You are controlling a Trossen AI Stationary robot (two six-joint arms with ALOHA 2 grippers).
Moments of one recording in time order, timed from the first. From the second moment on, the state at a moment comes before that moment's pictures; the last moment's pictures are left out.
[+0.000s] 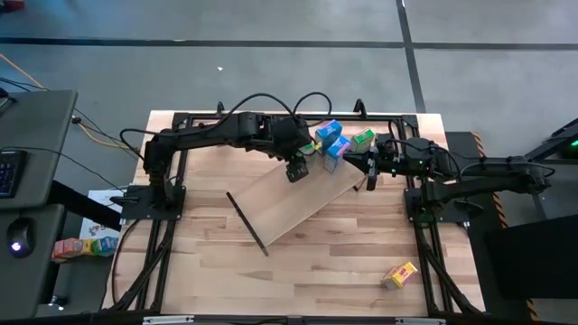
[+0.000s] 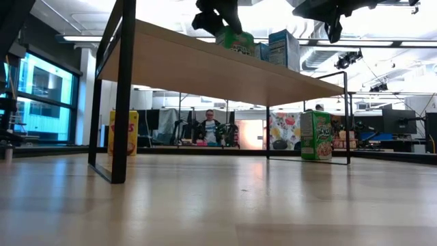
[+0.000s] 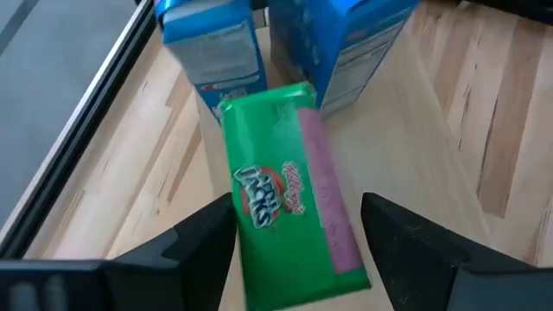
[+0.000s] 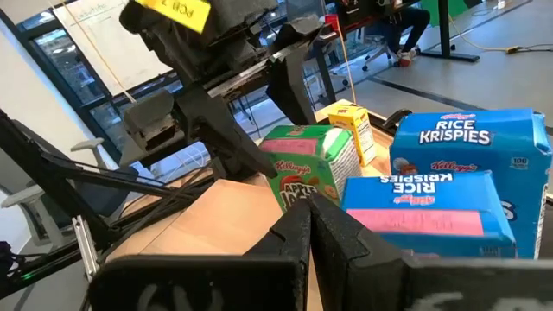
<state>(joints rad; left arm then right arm) 0.12 1.90 2.05 -1.11 -0.17 -0.20 -0.07 0.77 0.67 -0.03 0.16 0.37</state>
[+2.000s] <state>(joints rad) 0.20 0.83 0.85 0.17 -0.20 -0.24 -0.60 1.18 1.07 -1.03 0.40 1.29</state>
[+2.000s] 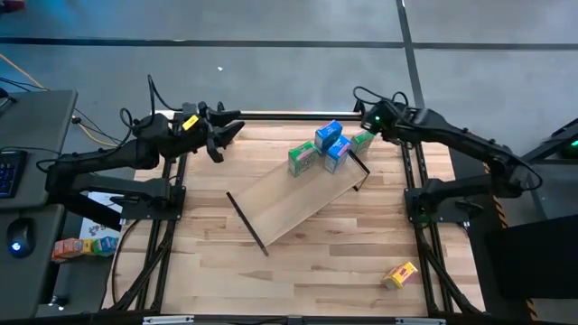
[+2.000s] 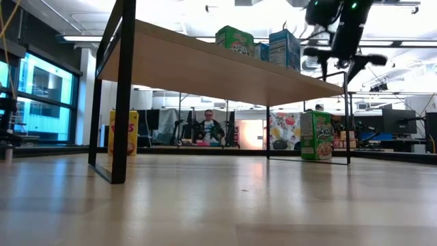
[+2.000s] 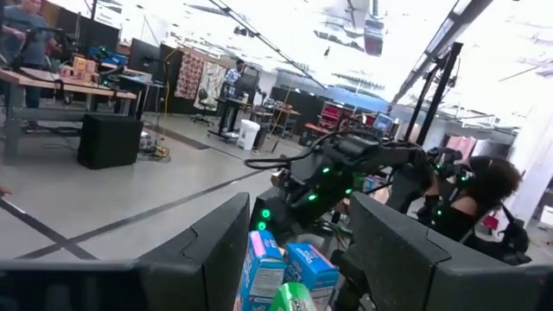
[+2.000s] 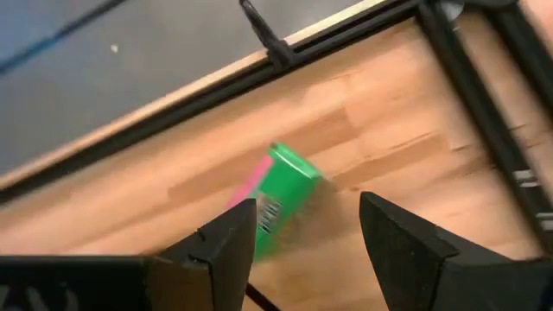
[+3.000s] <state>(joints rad) 0.20 0.83 0.85 0.10 -0.20 -0.30 -0.65 1.30 1.02 -0.80 0.34 1.30</state>
